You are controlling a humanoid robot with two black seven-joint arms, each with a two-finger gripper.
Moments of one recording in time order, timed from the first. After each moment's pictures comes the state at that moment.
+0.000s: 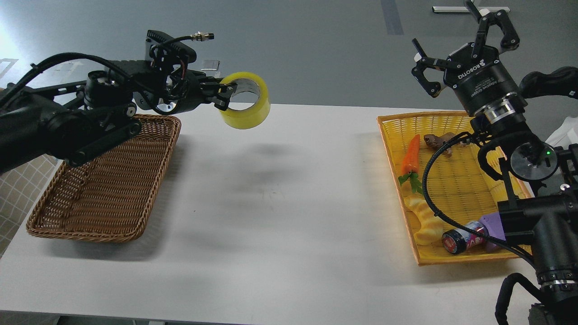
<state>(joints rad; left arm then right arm) -1.19 0.64 -0.15 -1.03 1.69 -0.23 -0.16 0.60 -0.05 1.60 1.03 -0.31 0.49 -0.26</state>
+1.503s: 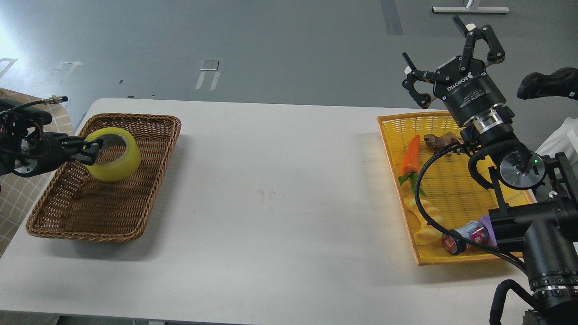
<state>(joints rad) -0.83 0.95 -0.13 -0.85 1.68 -0.07 -0.35 0.57 -0.02 1.59 1.01 -0.31 0.49 -0.26</state>
